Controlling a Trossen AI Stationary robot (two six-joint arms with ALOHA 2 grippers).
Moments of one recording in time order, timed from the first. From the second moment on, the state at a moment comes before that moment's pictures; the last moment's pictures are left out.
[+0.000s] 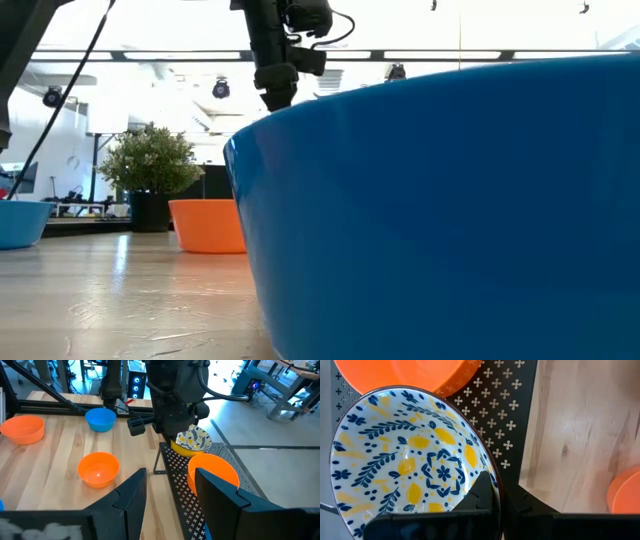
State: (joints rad) left arm 0.29 1.82 1.76 -1.14 -0.25 0.24; right arm -0.04 0.92 1.22 -0.71 0.19 -0.08
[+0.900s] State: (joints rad) left arm 0.29 1.82 1.76 -1.14 -0.22 0.23; right arm -0.04 0.92 1.22 -0.71 0.19 -0.08
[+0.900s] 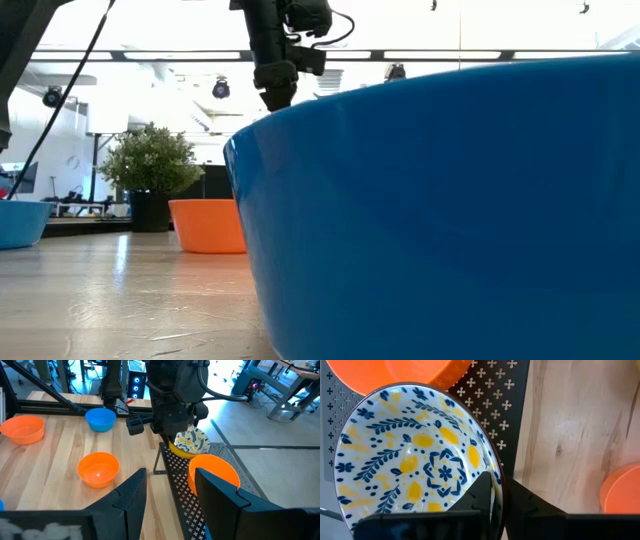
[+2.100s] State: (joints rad) left arm 0.29 1.82 1.76 -1.11 -0.23 0.21; right arm -0.03 0.92 1.22 -0.70 0.19 -0.08
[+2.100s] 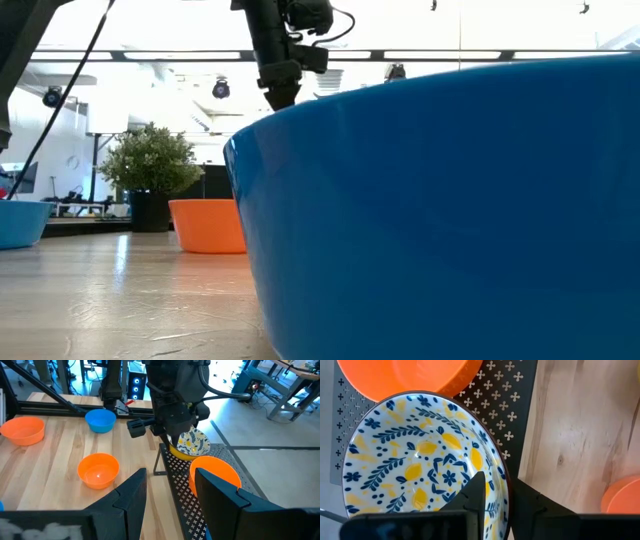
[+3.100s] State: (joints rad) left arm 0.28 1.81 1.83 -1.12 -0.20 0.18; right arm -0.04 0.92 1.22 -0.70 0.19 -0.08
